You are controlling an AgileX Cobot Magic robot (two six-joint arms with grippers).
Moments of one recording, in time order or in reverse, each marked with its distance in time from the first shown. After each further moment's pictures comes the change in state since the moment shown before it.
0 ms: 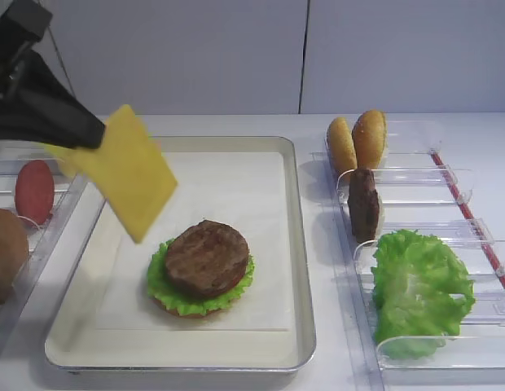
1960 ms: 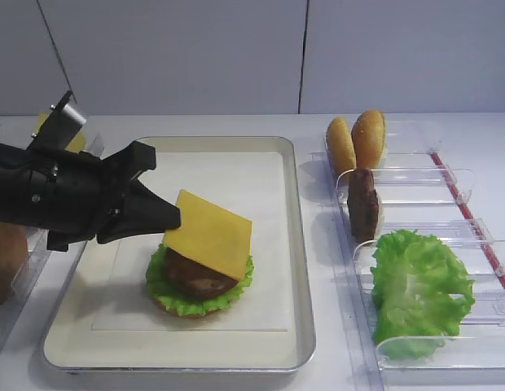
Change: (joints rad) left arm -0.180 0.175 0.377 -0.548 -0.491 0.409; right arm 0.000 0.000 0.000 -0.002 -0.002 -0.003
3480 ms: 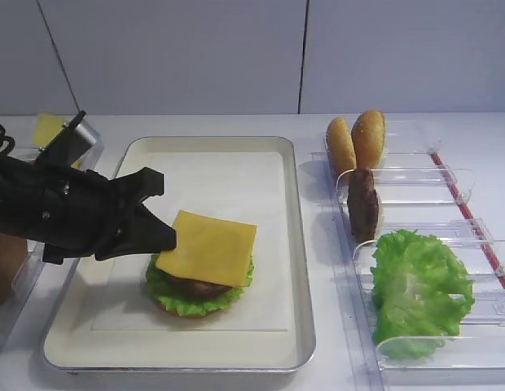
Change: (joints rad) left arm -0.028 0.039 0.000 0.102 -0.060 -0.060; right arm 0.000 0.000 0.000 0.000 0.000 0.003
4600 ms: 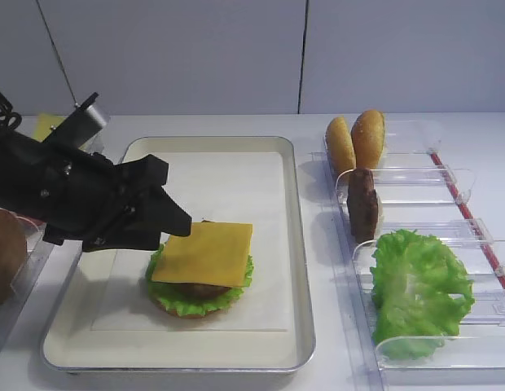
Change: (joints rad) left arm 0.000 0.000 -0.103 0.211 0.094 -0.141; right arm 0.000 0.000 0.000 0.000 0.002 0.000
